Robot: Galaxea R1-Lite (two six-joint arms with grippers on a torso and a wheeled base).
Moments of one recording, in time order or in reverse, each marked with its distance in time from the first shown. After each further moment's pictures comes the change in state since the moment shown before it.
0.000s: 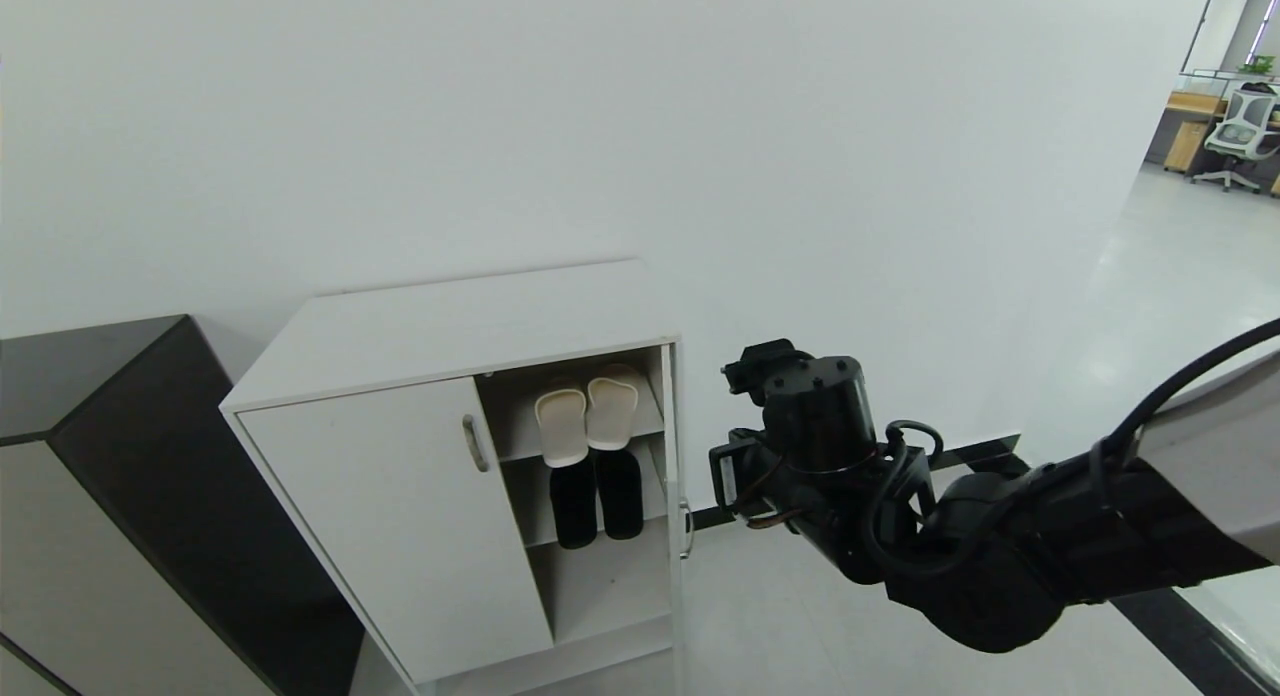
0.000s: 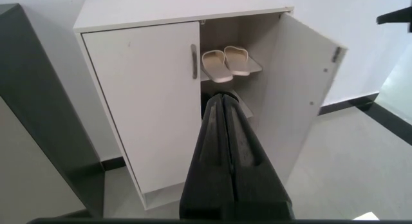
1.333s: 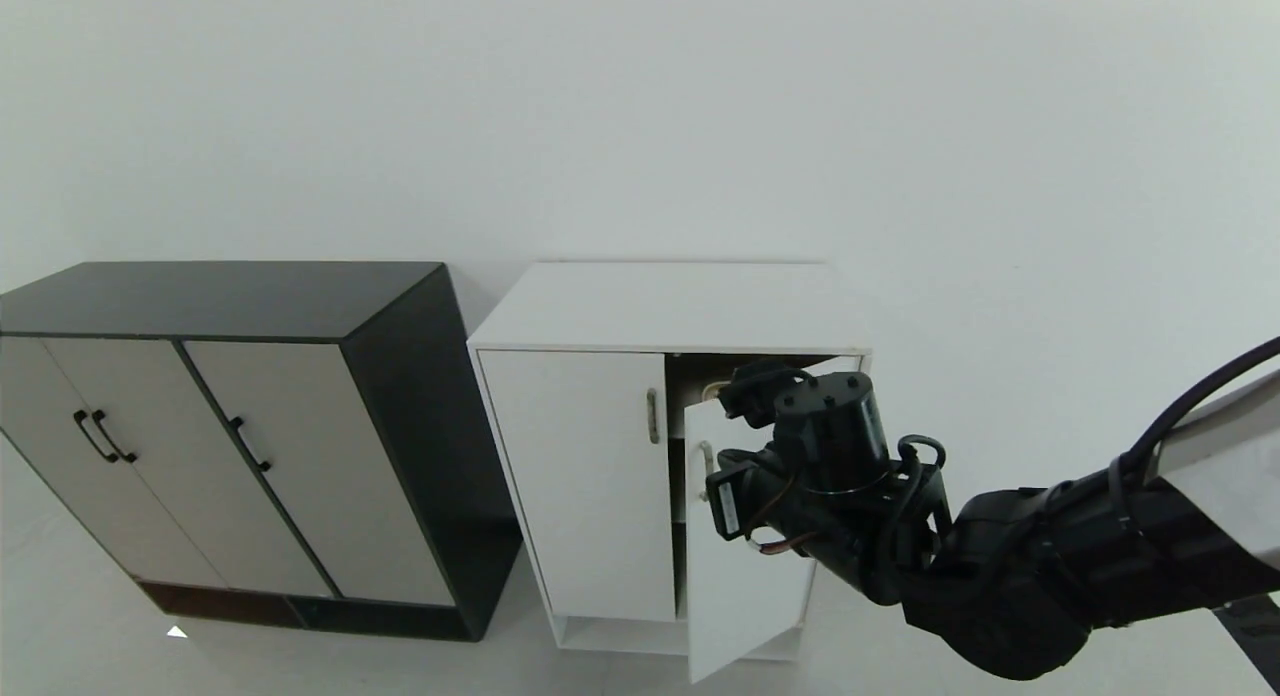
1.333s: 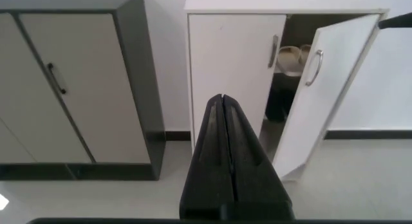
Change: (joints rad) left arm 0.002 0.000 0.000 -0.001 0.000 0.001; right arm 0.001 -0.020 0.074 -0.043 0.130 -0.043
